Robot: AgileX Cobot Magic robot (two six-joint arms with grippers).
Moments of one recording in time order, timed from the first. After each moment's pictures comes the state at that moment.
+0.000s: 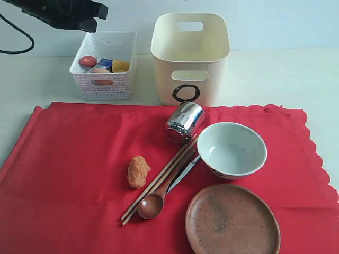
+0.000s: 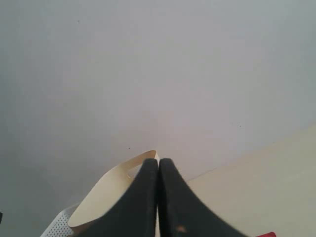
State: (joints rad) left arm -0.29 1.82 -1.49 -0.40 0.58 0.36; right arm 0.62 0.20 -0.01 1.21 -0.70 -0.70
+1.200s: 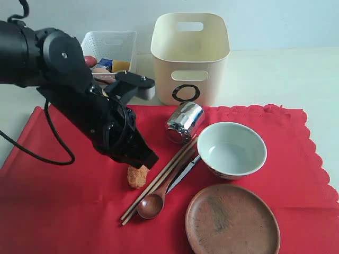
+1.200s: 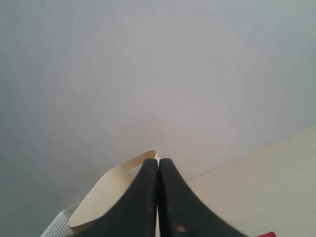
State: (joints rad) left arm -0.67 1.78 -1.07 -0.43 0.72 0.41; right arm 0.62 0.20 -0.01 1.21 -0.70 -0.70
